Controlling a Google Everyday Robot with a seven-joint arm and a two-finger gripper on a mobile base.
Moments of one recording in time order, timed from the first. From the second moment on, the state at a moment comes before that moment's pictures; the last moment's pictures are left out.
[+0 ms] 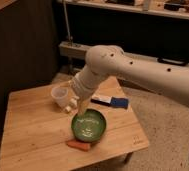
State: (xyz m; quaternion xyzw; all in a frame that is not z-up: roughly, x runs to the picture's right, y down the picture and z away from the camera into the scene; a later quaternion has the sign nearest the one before) arm -0.102 0.041 0.595 -0.17 -0.35 -0.28 0.88
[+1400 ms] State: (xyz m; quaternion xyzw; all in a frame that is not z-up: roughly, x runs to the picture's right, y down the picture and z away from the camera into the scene) arm -0.097 0.024 0.741 -0.22 -0.23 -0.40 0.86
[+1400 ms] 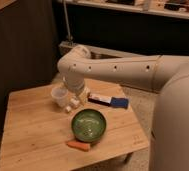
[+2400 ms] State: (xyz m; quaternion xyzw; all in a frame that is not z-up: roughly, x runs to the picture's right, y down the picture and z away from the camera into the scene) arm -0.082 0.055 0.786 -0.31 -0.24 -0.38 0.84
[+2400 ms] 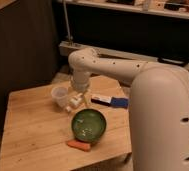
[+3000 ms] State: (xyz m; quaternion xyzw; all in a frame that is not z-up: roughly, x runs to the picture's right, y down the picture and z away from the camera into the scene) arm -0.085 0.066 0.800 -0.31 -0.24 -0.39 0.84
